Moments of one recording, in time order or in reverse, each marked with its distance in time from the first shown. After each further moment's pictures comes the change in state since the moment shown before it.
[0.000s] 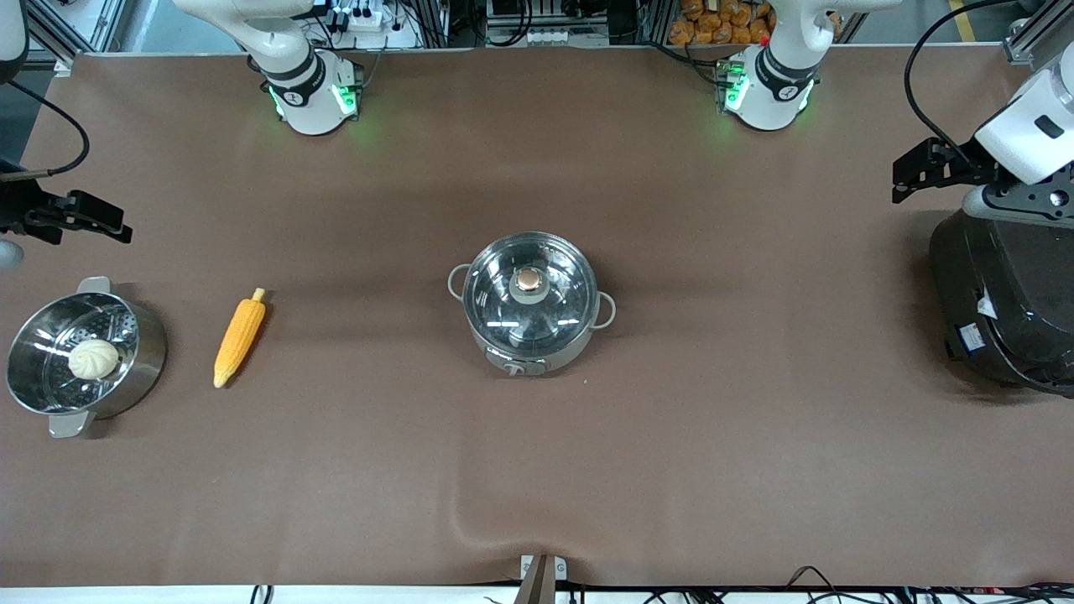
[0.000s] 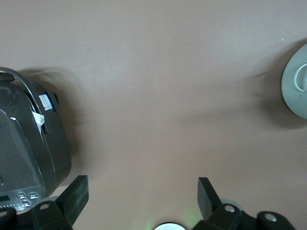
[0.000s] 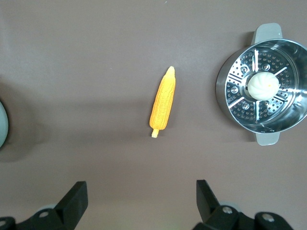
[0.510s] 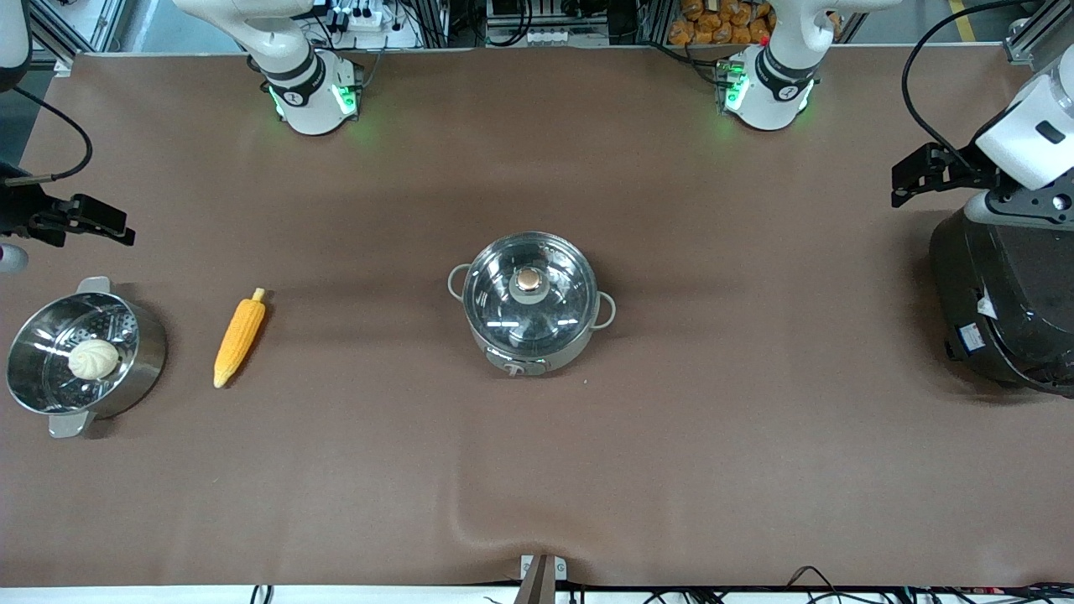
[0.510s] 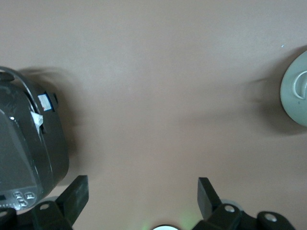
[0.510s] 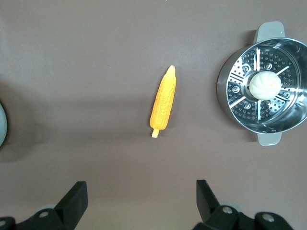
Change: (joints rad) left arm -0.005 0.030 -0.010 0.031 0.000 0.001 -0.024; right arm 0.001 0.007 0.001 -0.013 0.001 0.023 0.000
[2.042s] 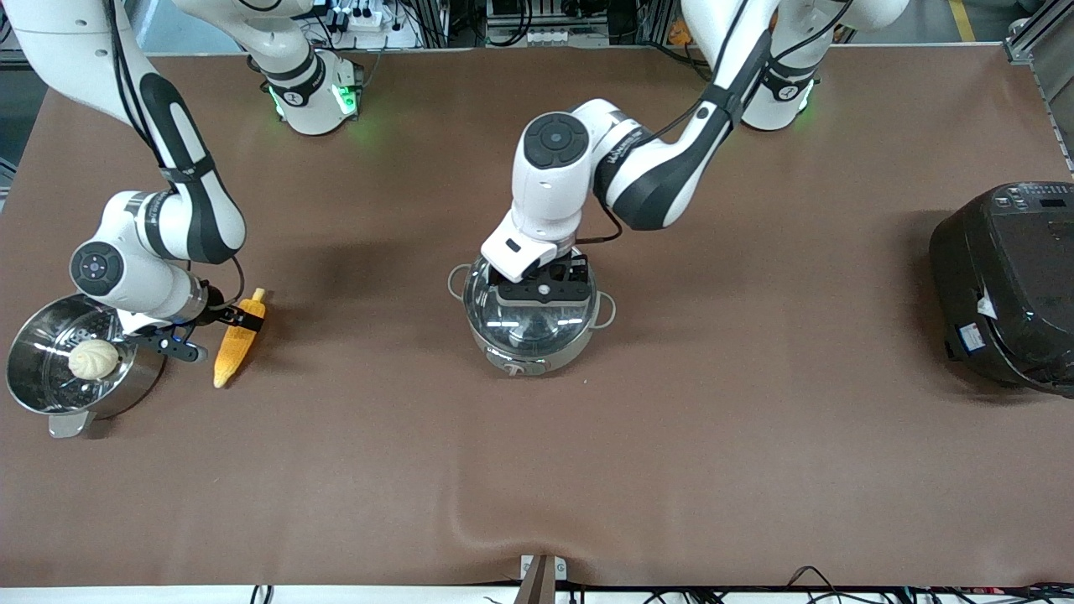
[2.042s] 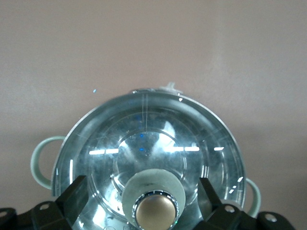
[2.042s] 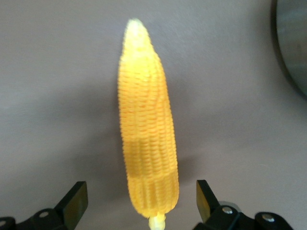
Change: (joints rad) left arm -0.685 0.613 0.007 0.185 0.021 0.634 -0.847; right arm -0.011 0.348 -0.001 -0.491 -0.034 0.786 0.363
